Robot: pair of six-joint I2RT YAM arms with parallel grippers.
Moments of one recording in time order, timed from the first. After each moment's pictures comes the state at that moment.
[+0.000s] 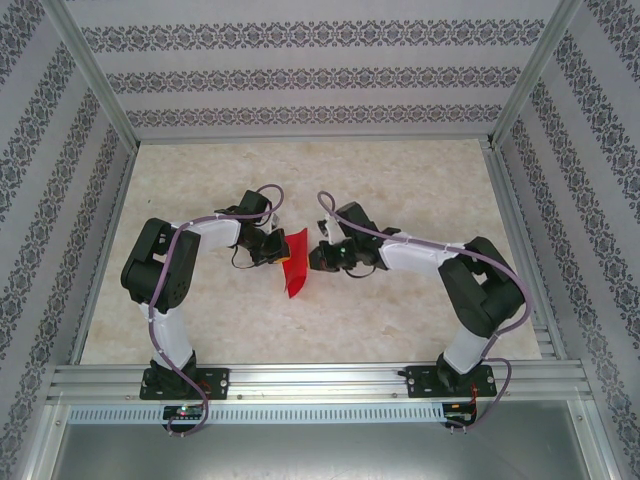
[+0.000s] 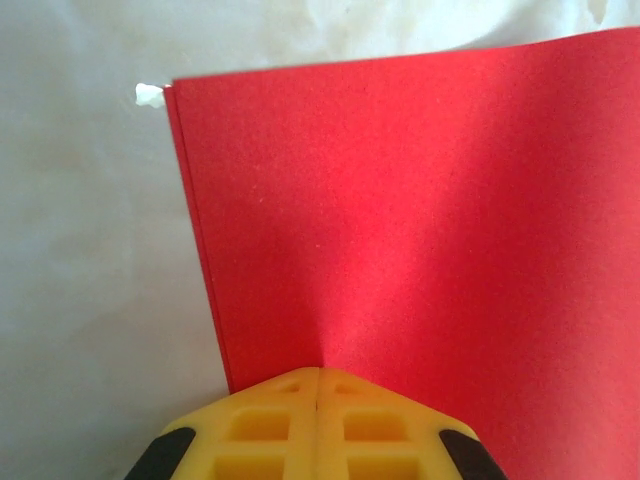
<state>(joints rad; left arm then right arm) -0.37 1.90 1.08 -0.41 0.52 -0.66 0.64 1.74 0.98 -0.13 -0.56 0.58</state>
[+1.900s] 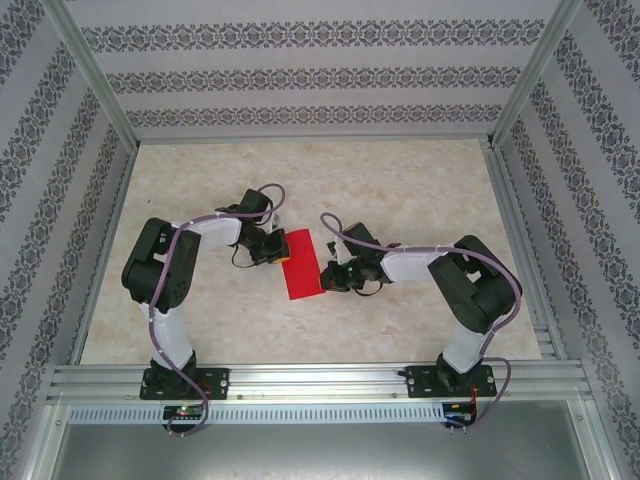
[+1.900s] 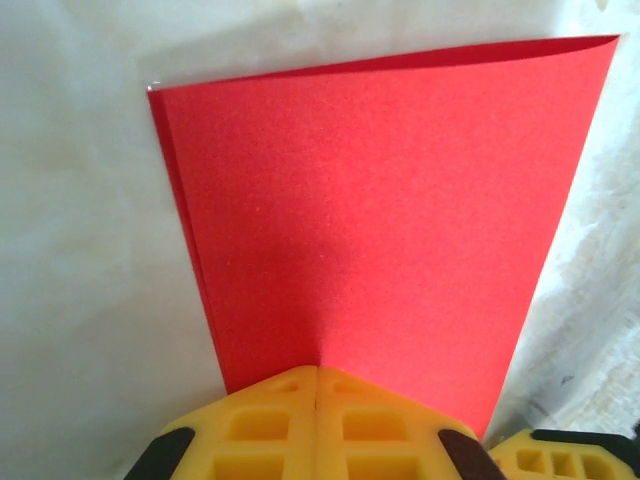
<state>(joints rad) -0.37 1.90 1.12 -0.47 0.50 -0.63 0.65 1.75 0.81 -0.11 -0.52 0.59</state>
